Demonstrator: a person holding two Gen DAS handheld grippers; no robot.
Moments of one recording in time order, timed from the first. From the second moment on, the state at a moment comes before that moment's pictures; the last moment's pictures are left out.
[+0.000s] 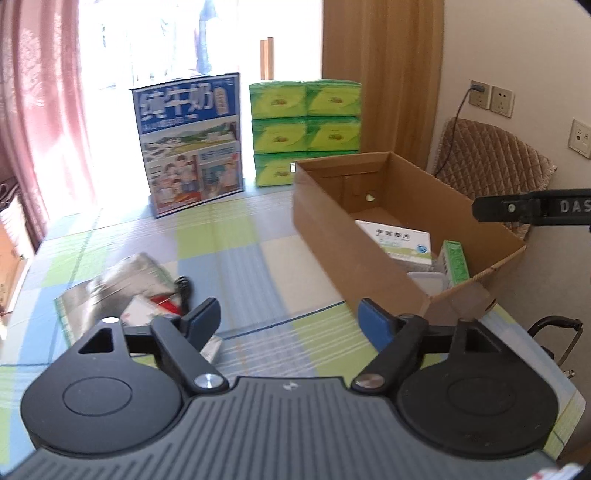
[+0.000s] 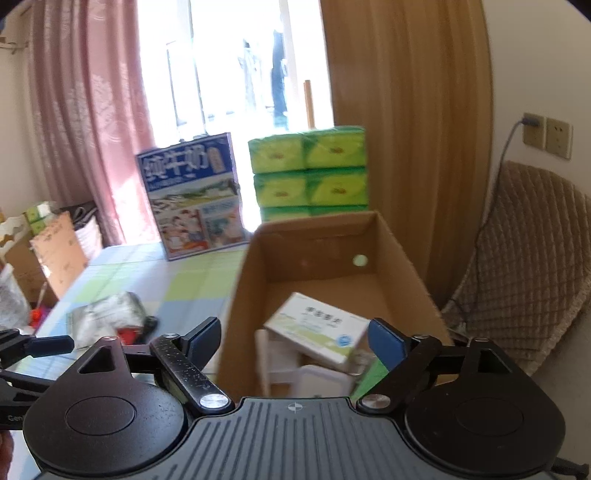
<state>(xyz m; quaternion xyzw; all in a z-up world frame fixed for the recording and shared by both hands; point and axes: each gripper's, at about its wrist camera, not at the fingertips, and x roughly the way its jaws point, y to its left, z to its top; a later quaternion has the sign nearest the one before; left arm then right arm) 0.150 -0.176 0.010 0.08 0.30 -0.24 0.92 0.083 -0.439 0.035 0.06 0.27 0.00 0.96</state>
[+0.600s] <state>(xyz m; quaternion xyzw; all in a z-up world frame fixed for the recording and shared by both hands) 0.110 -0.050 0.024 0.05 0.30 -0.16 0.94 0.057 -0.338 0.034 0.04 0.28 0.08 0.96</state>
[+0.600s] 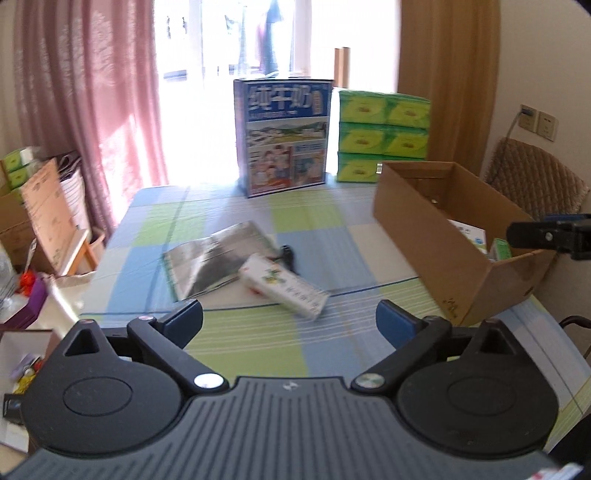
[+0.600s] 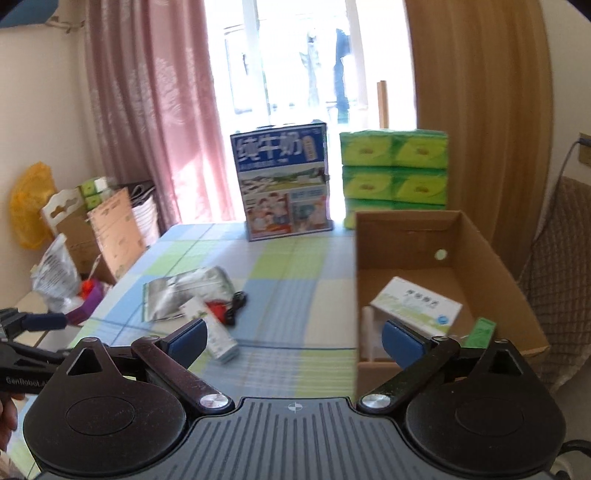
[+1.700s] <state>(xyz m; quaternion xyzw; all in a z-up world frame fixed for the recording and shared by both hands) 0.126 0.021 -0.031 0.04 0.34 -0.11 0.93 0.081 -0.265 -0.034 -0.02 0.32 0.16 0.93</state>
